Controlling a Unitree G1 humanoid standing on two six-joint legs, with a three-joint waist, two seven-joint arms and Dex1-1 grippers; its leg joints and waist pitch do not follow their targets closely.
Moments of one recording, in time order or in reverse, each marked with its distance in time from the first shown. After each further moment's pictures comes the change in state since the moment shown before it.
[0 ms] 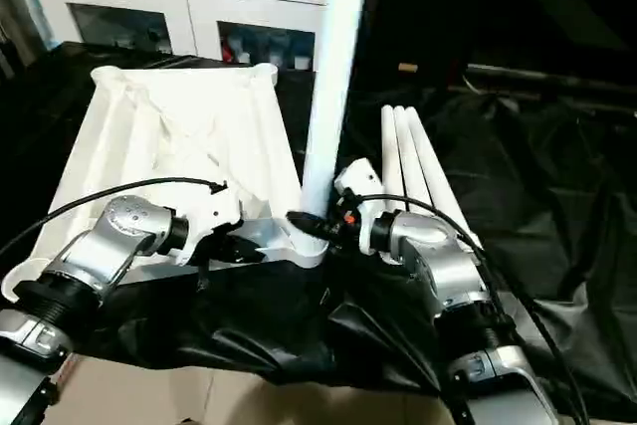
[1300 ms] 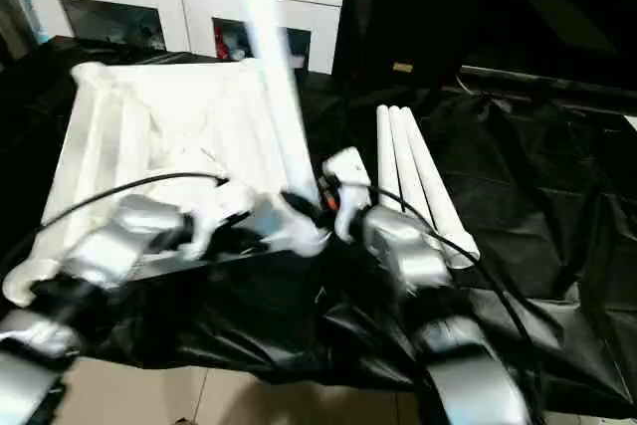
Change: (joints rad) left arm -0.016 -0.089 0.026 -0.036 0.021 0.168 0.145; right arm -0.137 0.153 -0.077 0.344 -0.044 -0.171 -0.273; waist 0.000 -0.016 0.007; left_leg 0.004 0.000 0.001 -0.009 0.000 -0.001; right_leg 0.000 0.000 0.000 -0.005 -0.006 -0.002
